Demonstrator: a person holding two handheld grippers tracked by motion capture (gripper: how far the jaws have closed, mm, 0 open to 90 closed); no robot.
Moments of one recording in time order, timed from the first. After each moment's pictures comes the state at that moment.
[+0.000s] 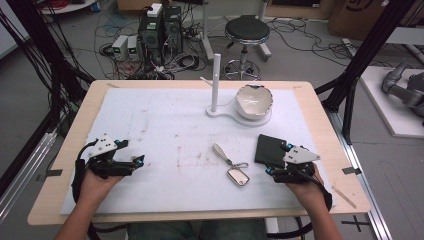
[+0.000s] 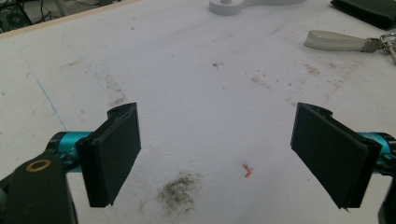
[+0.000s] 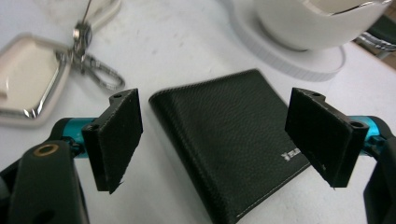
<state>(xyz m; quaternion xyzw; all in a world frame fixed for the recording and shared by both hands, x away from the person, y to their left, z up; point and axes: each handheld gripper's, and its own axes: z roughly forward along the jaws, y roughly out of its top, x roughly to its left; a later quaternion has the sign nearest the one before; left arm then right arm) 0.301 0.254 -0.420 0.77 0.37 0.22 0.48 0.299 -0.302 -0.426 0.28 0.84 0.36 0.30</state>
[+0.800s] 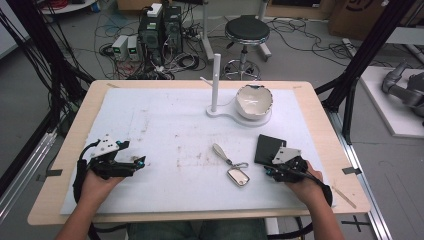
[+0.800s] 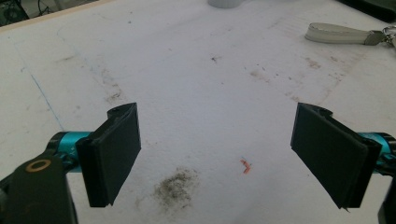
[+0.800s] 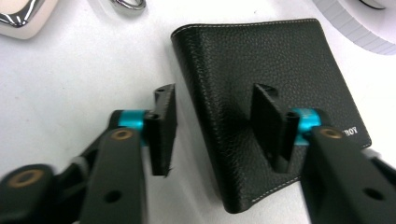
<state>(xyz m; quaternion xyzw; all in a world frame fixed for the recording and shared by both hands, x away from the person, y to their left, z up) 0.301 0.251 -0.422 0.78 0.37 0.21 0.47 0.314 -0.291 -0.433 0.23 0.91 0.24 0.25</state>
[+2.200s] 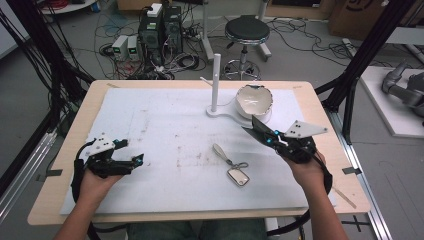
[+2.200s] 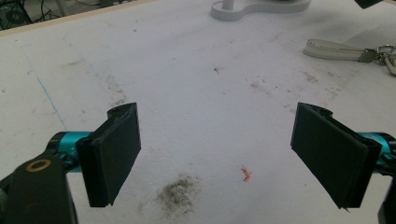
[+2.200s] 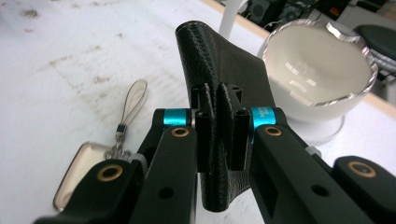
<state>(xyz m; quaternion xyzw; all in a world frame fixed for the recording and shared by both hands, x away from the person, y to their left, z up) 0.302 0.257 -0.418 0.76 0.37 0.21 0.49 0.317 -0.279 -0.342 0.29 0.82 0.42 0.26</state>
